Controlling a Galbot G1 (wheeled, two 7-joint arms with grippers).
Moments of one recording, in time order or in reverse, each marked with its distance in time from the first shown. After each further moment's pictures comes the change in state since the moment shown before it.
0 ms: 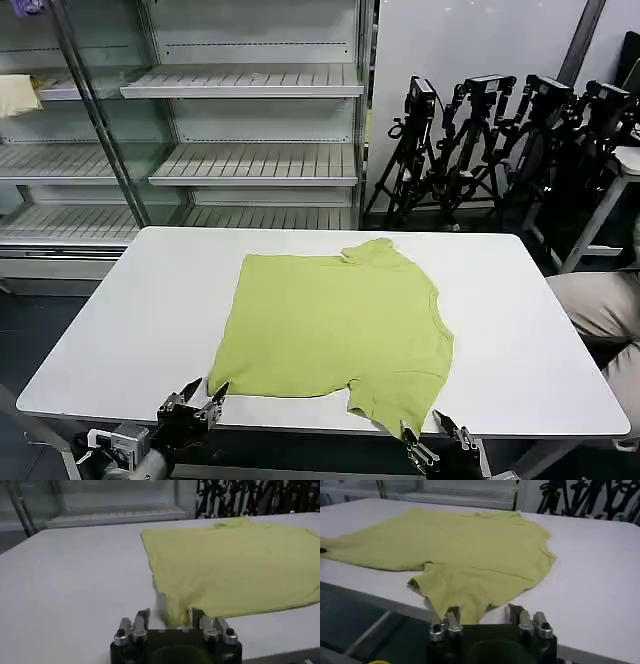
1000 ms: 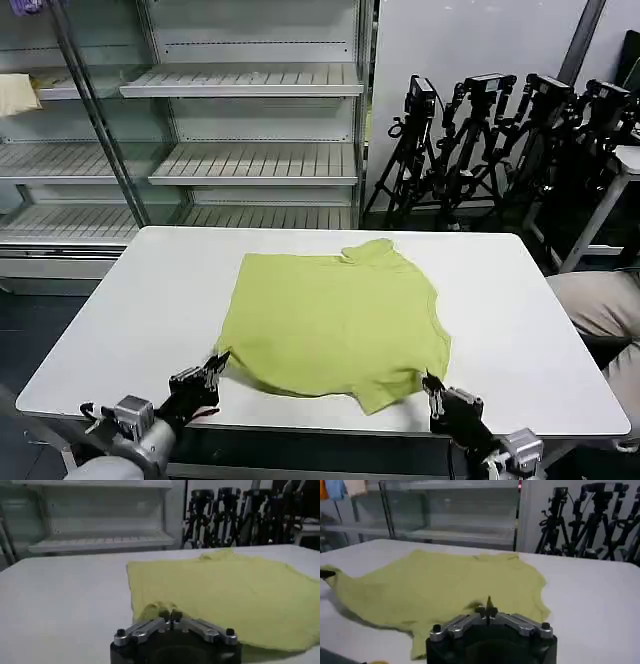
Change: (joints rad) left arm -0.217 0.045 0.051 0.038 -0.150 -0.037 -0.014; right arm 0.316 -0.059 0.045 -0.077 0.100 0.039 -0.046
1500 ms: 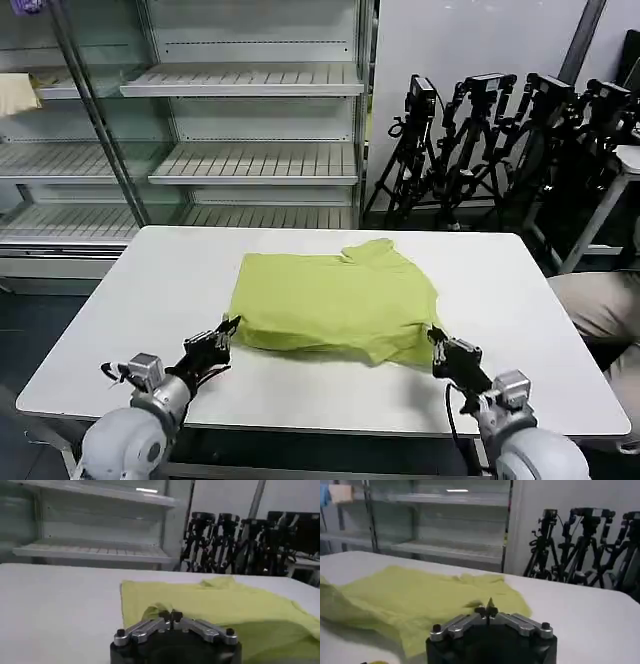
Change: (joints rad) left arm -0.211 -0.015 0.074 0.196 -0.098 -0.014 -0.013; right arm 0.234 0.024 -0.068 -0.222 -0.036 0.014 -0.031
